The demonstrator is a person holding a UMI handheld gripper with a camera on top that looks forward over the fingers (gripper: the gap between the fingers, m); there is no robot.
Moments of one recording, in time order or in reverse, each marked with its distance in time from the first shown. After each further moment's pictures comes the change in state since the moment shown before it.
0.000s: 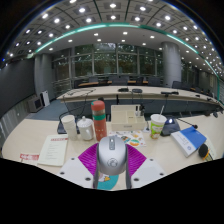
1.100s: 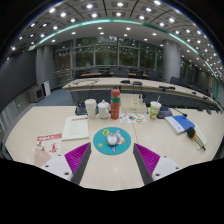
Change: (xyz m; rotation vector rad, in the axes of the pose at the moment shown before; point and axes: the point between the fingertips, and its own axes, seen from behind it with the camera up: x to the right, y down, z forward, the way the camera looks) arm -0.097 0.059 -0.200 -0.106 0.034 -0.036
